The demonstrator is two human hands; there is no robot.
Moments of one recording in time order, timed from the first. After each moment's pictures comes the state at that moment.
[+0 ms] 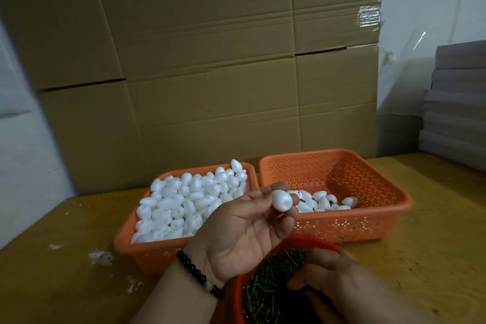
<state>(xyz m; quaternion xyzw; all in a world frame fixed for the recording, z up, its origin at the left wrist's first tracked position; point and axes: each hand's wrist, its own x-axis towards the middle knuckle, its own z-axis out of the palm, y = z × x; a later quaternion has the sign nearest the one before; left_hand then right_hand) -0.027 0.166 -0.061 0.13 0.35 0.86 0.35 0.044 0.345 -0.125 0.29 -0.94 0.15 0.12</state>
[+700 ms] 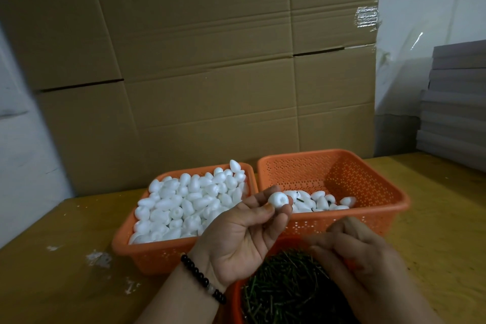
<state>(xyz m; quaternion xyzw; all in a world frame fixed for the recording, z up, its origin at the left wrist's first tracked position) -0.031 0.168 -0.073 0.11 0.34 0.87 0.34 0.044 0.349 -0.115 0.21 -0.82 0.35 0.40</state>
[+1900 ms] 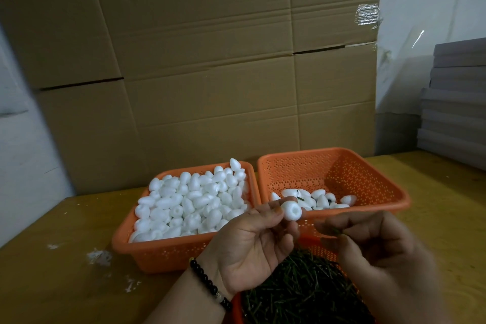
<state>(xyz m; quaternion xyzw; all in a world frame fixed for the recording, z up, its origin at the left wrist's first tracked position) -0.027 0.177 -0.087 0.11 0.38 0.84 0.37 0.044 0.340 -0.123 0.11 -0.66 0.60 0.44</state>
